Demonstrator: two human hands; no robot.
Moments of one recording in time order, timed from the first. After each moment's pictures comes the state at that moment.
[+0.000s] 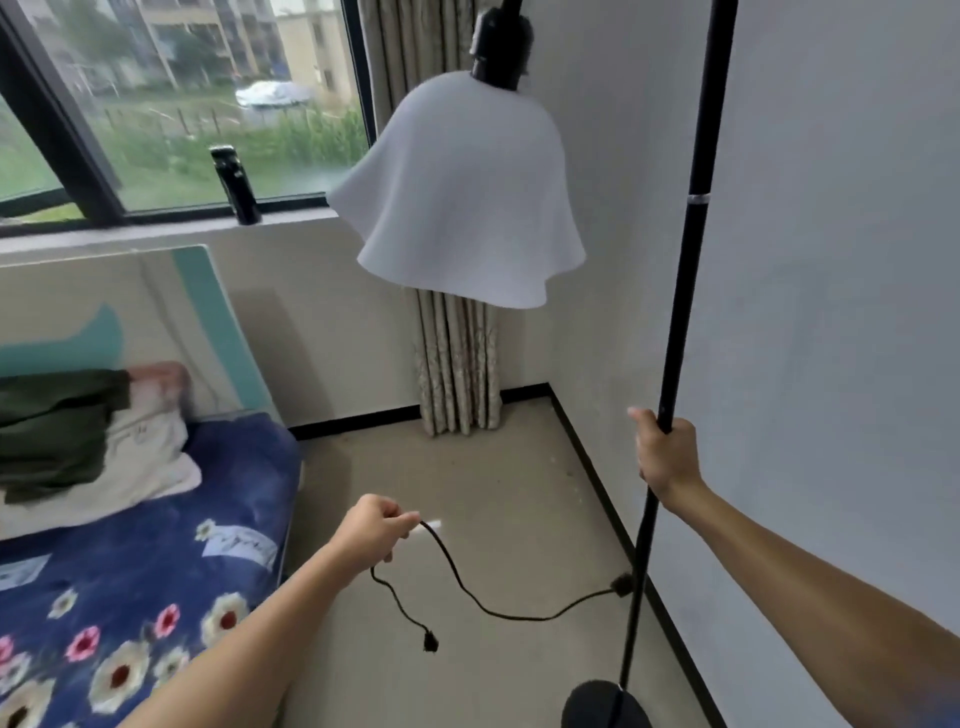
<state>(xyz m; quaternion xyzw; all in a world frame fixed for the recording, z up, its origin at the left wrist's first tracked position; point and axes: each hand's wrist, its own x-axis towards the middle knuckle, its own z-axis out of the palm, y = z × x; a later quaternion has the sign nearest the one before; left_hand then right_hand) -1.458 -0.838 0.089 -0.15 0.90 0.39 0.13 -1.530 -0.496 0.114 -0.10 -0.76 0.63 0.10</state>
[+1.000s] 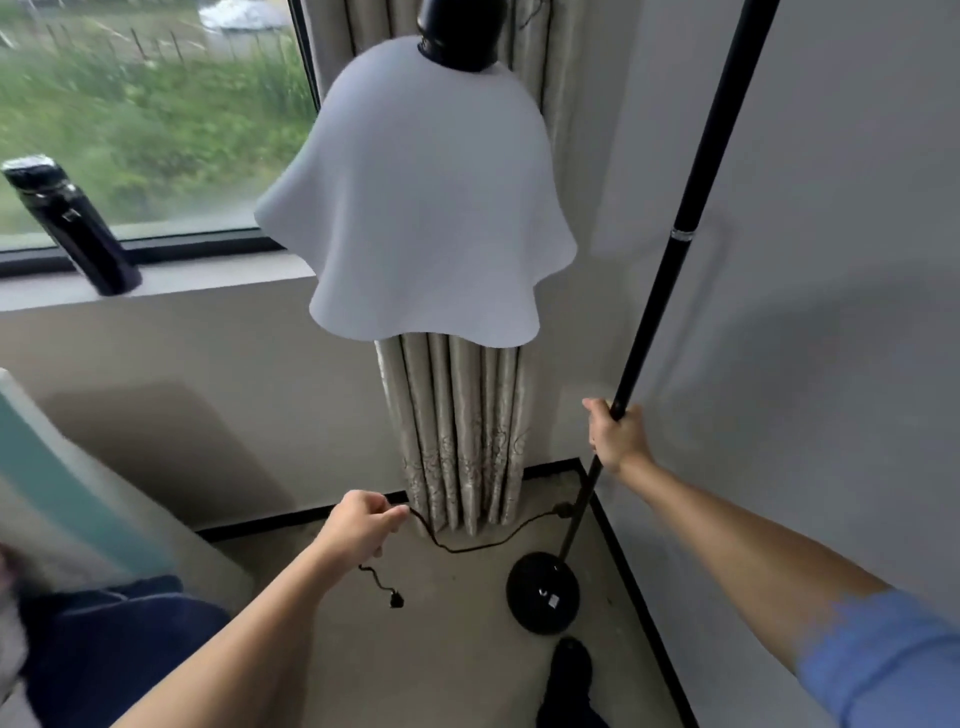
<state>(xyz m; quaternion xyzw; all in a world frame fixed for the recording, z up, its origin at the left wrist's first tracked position) -2.060 -0.974 0.060 -0.18 0.87 0.43 0.15 -2.165 -0.661 0.079 -0.08 -0.78 0.62 0.05</state>
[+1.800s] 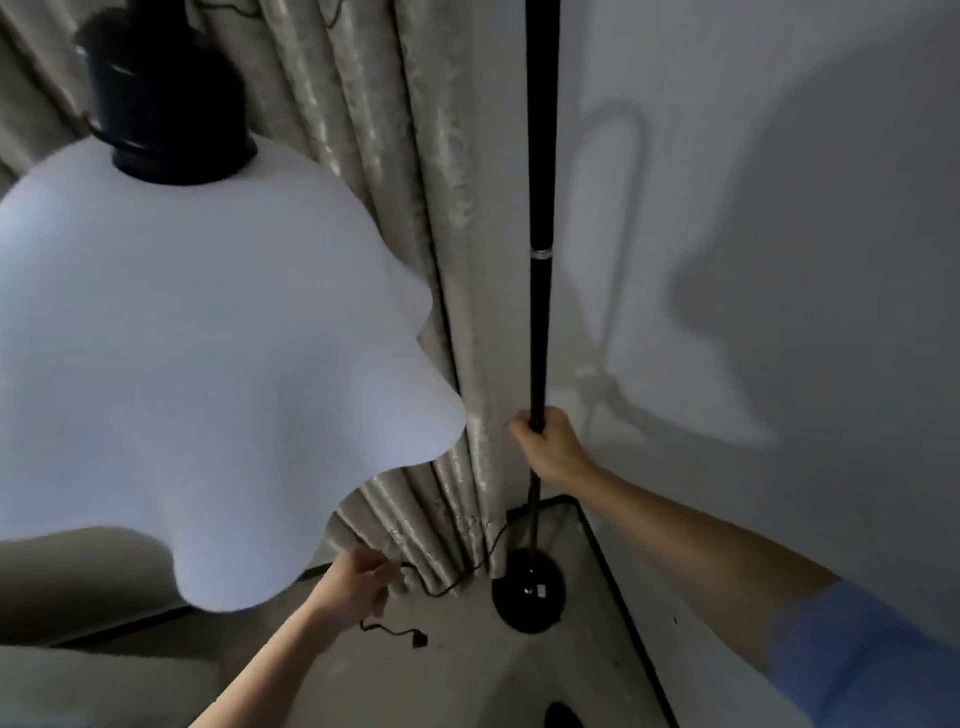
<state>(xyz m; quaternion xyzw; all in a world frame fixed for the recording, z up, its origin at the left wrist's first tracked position) -2.283 -0.904 0.015 -0.20 0.84 0.44 0.25 -2.414 -0.640 0.055 0.02 -0.80 0.60 -0.10</state>
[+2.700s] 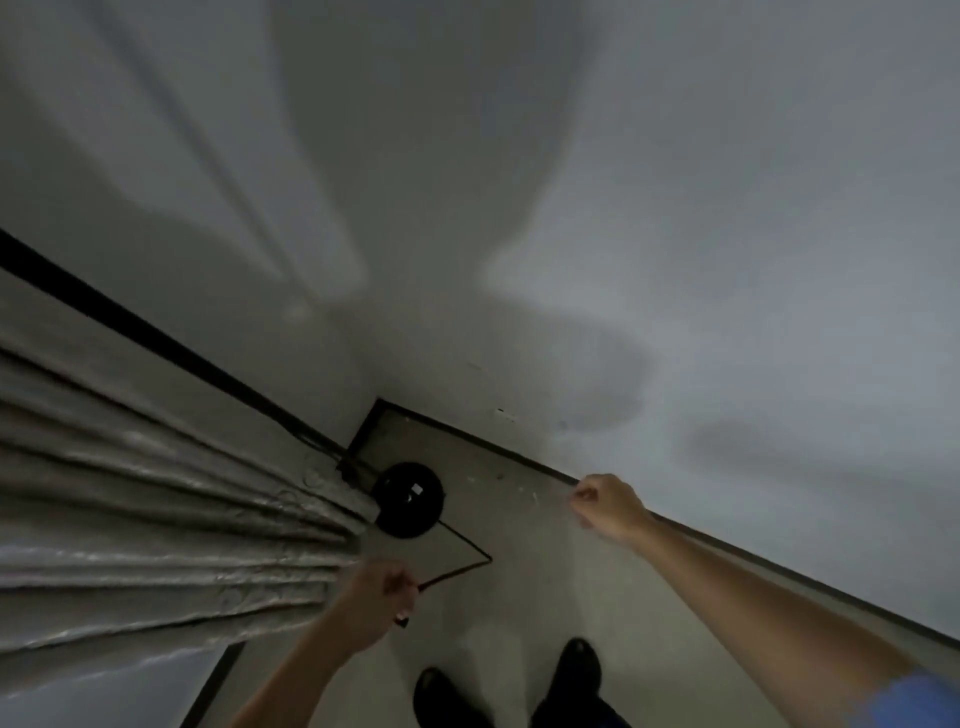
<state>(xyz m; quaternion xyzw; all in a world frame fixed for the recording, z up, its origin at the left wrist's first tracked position) -2.233 -0.797 -0.093 0.15 0.79 0.27 0.52 -2.053 -0.529 -0.113 -0.50 -0.73 0.46 -0.13</state>
